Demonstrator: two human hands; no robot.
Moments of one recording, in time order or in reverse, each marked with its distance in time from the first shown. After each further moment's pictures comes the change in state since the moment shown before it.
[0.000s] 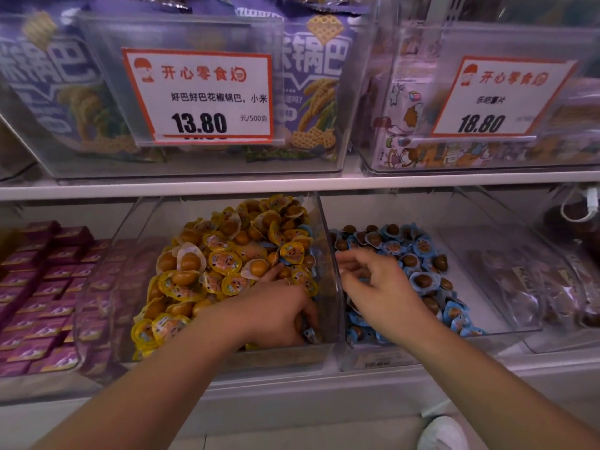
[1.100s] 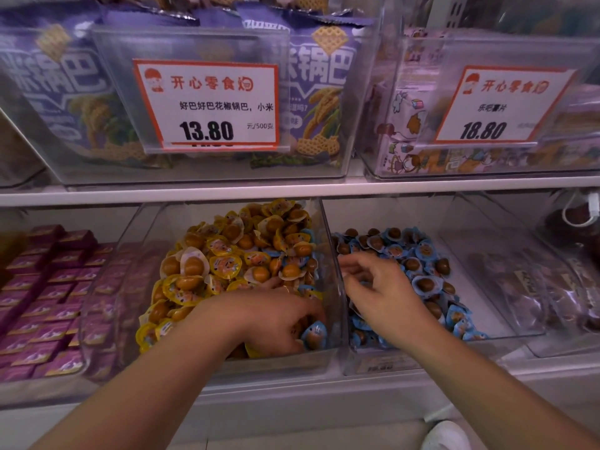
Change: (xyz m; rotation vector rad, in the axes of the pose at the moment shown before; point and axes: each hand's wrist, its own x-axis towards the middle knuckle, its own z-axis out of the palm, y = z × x) left_hand -0.007 -0.002 -0.008 0.027 -0.140 0.000; right_hand -0.002 -0.006 0.000 -0.020 0.007 -0.009
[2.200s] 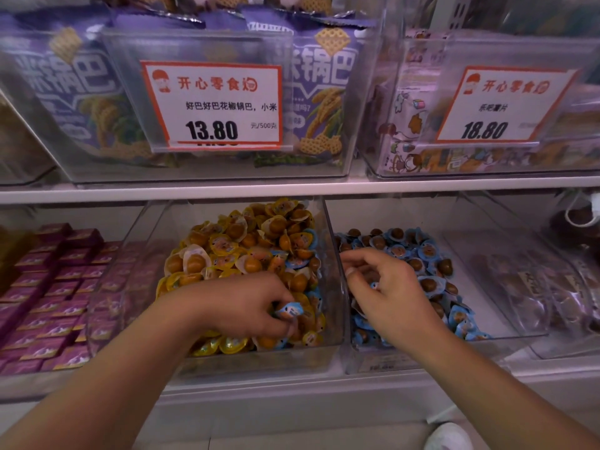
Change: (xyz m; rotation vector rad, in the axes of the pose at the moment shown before) left_hand -0.029 -0.021 -0.014 -0.340 0.055 0.030; right_hand -0.012 -0.015 -0.005 -0.039 0.083 -0.152
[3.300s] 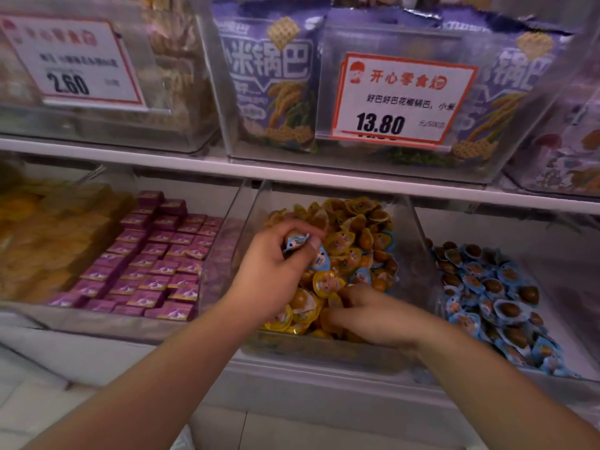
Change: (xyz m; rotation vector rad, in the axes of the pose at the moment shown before) left_hand -0.056 -0.026 0.015 -0.686 1.136 -0.015; right_hand 0.020 -0.055 0.093 -0.053 -0.817 0.232
